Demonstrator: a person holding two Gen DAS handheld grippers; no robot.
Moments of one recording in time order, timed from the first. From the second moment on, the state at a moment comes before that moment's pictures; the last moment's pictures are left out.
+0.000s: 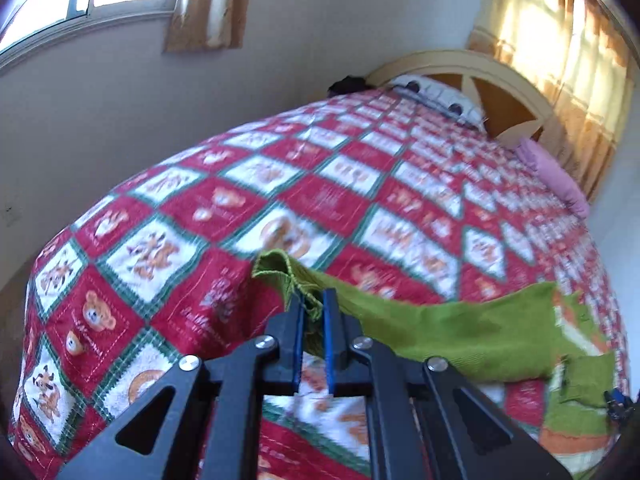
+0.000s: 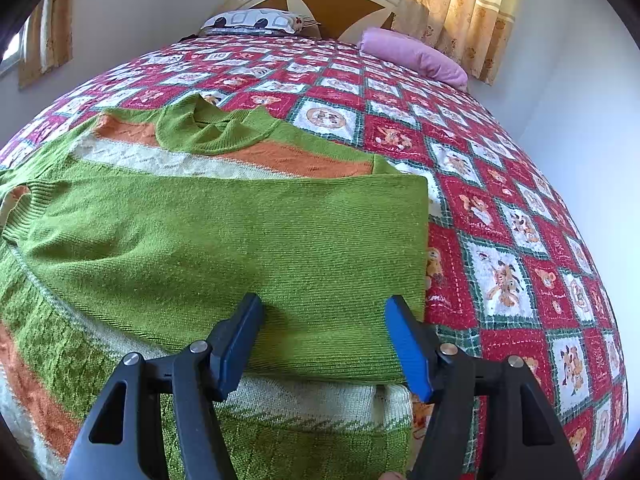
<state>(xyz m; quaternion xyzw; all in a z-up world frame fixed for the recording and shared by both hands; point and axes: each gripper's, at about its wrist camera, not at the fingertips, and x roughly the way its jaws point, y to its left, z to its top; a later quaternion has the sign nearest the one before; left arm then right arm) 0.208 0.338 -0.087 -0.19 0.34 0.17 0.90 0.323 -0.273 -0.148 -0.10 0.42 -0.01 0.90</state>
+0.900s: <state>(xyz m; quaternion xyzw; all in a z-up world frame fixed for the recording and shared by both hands) 0.246 0.158 0.096 -0.15 0.20 -0.04 0.97 0.228 -0.289 -0.062 -0.06 0.34 0.04 0.94</state>
